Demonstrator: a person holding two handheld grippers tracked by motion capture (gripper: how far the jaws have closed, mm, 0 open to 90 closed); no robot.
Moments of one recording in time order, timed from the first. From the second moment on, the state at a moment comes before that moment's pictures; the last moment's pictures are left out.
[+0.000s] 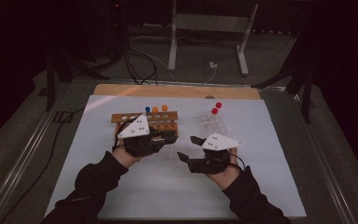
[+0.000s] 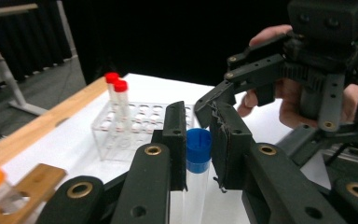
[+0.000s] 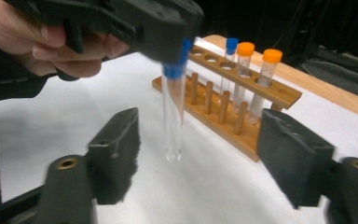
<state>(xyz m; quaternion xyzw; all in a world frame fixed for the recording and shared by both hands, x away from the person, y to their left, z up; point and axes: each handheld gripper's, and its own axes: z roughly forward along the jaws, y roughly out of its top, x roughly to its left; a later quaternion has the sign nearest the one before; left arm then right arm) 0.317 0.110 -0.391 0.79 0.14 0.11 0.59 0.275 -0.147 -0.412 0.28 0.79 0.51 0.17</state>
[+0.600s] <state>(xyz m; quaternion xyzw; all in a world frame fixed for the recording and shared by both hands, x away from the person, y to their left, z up) 0.338 0.149 -0.367 0.77 0.18 0.16 0.59 0.277 -0.161 -0.413 0.29 0.79 0.52 0.16</state>
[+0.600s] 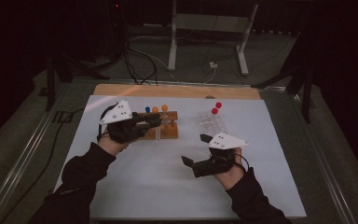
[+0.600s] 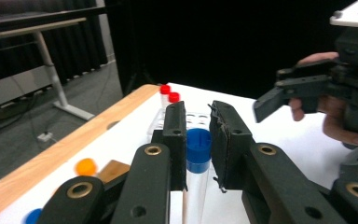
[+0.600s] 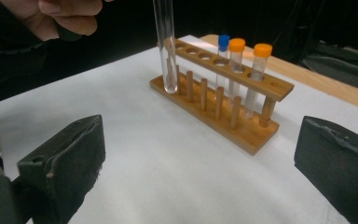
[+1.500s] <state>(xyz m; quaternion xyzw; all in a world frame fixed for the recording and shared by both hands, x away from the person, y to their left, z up) 0.393 0.194 -0.368 0.73 0.26 0.23 0.58 0.277 -0.165 -0.412 0.28 0.78 0.53 0.18</state>
